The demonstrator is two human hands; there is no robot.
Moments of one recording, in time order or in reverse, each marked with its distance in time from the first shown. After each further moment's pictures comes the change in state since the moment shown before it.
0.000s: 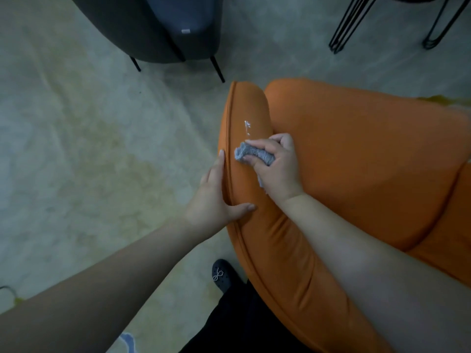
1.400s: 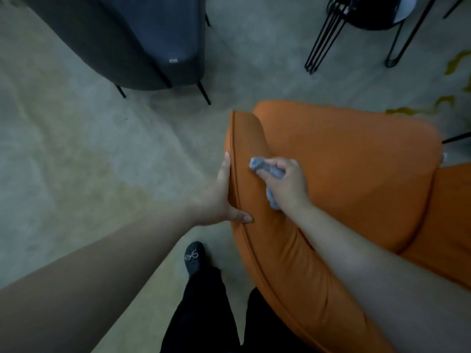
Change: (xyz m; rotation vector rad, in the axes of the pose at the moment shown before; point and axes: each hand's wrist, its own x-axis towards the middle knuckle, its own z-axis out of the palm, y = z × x) left_hand 0.060 0.004 -0.049 0.083 -0.453 -0.016; right_hand 0.013 -0.023 -0.007 -0.051 0.039 0.317
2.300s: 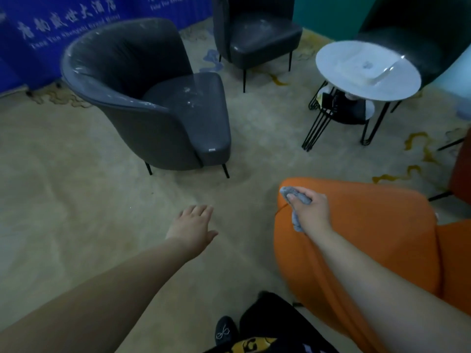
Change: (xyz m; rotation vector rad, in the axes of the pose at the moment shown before) left_hand -0.066 -0.126 -0.227 0.759 0.459 0.133; right_hand 0.020 -0.160 0.107 0.106 0.247 0.024
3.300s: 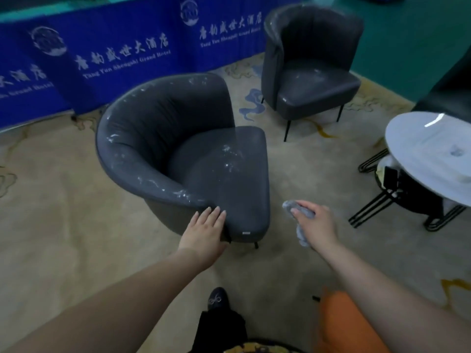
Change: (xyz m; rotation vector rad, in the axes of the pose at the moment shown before) left_hand 0.308 -0.171 -0.130 0.018 0.113 -0.082; right_hand 0.322 -0.175 0.201 -0.168 -0.118 -0.125
